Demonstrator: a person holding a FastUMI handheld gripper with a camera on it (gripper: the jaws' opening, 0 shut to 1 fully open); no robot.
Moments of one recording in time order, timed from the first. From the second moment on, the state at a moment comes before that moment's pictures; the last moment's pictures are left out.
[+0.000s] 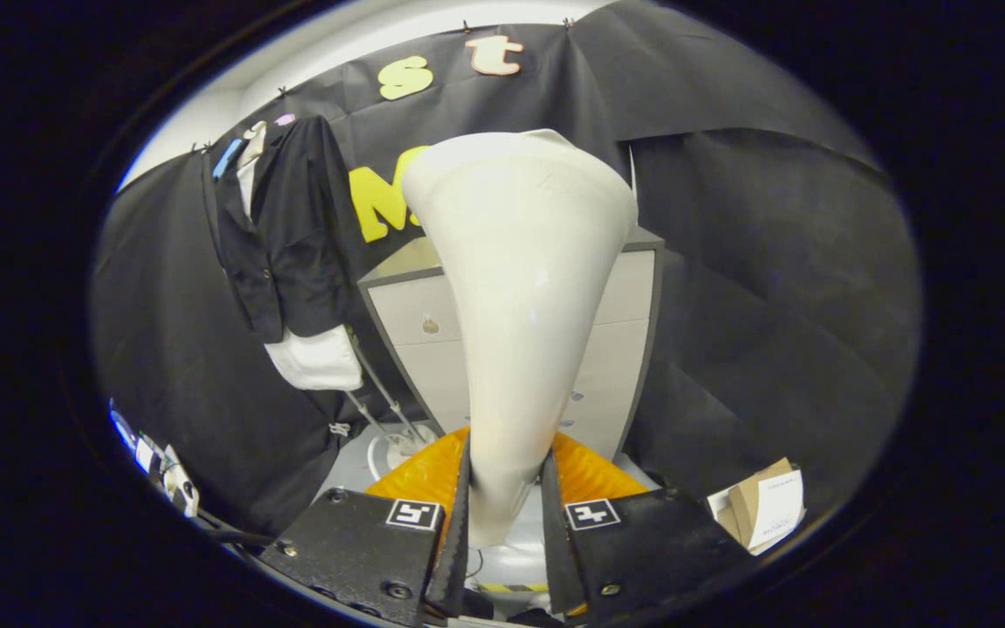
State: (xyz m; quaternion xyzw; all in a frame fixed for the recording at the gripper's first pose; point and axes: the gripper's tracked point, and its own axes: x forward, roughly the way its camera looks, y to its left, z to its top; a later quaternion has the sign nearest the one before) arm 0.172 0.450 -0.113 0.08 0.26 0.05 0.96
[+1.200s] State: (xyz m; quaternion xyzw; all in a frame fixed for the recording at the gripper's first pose) arm 0.177 0.449 -0.105 0.07 0.24 0.04 0.97
